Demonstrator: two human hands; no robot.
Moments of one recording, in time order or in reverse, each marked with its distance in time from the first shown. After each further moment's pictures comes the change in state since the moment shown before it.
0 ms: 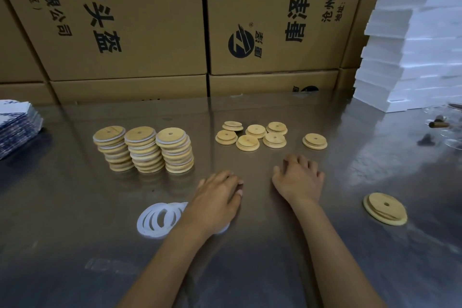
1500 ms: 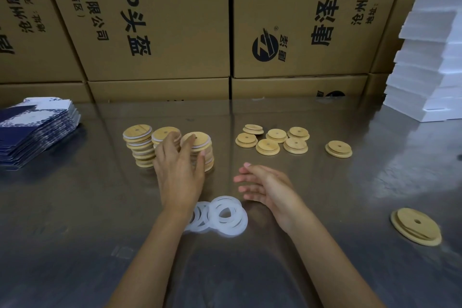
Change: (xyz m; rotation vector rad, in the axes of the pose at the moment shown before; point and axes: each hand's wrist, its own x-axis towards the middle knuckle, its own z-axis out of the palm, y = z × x) left_hand -0.002 -0.050 -0.050 0.130 0.657 -0.406; right_hand -0.047 -0.061 -0.007 1.327 -0.658 0.046
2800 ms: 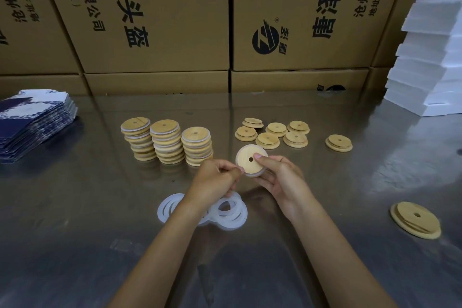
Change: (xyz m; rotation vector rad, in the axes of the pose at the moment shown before) left_hand -0.015 0.045 -0.001 -0.772 -0.736 -0.508; right_hand 0.007 0.001 -0.014 0.297 0.109 -0.050
